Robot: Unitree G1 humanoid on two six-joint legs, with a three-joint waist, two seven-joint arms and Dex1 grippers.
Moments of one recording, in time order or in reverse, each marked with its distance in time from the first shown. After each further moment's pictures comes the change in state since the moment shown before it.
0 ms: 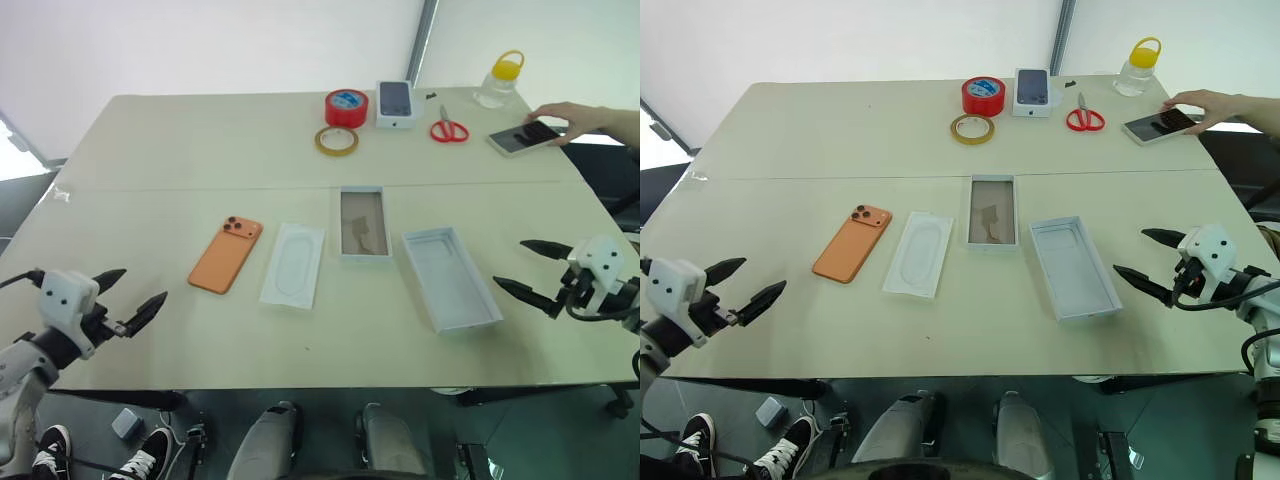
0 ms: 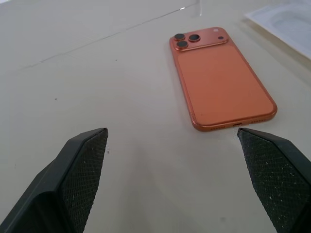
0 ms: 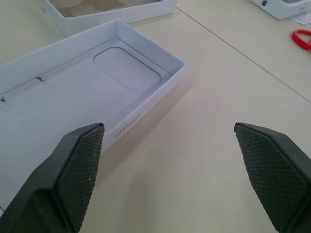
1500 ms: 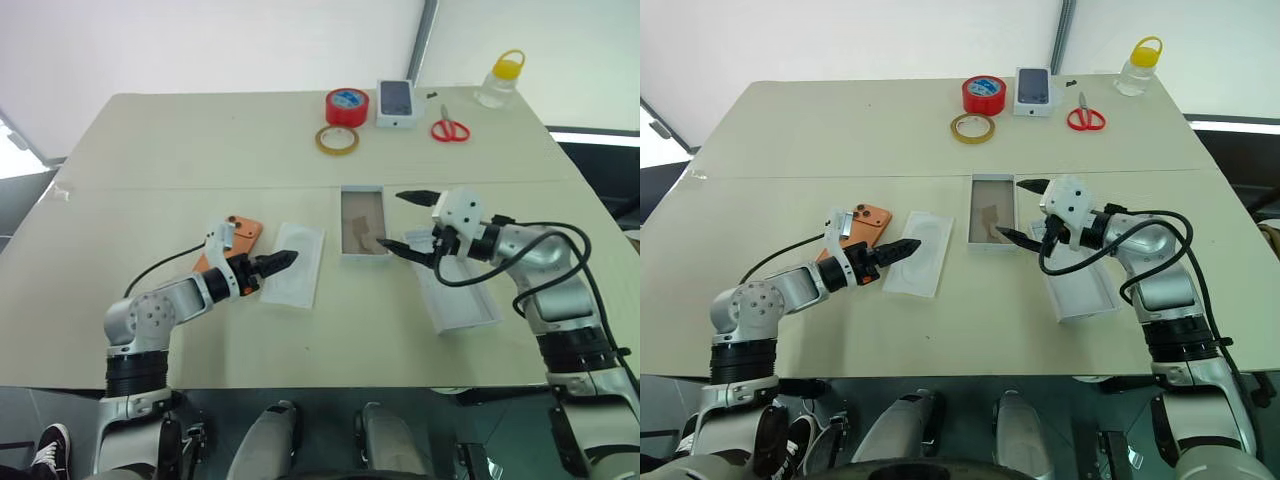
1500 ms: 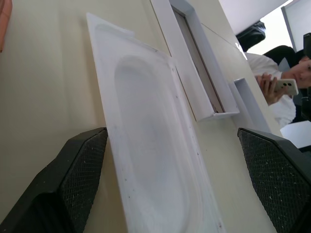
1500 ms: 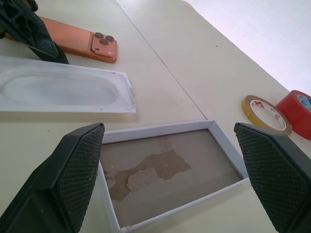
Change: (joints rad) left arm -0.610 -0.381 -0.242 0.168 -0.369 0.885 0.277; right arm -0.325 0.245 0.357 -0.347 -0.136 0.198 -0.199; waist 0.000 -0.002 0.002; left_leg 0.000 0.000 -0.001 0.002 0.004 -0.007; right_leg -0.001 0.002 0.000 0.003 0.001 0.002
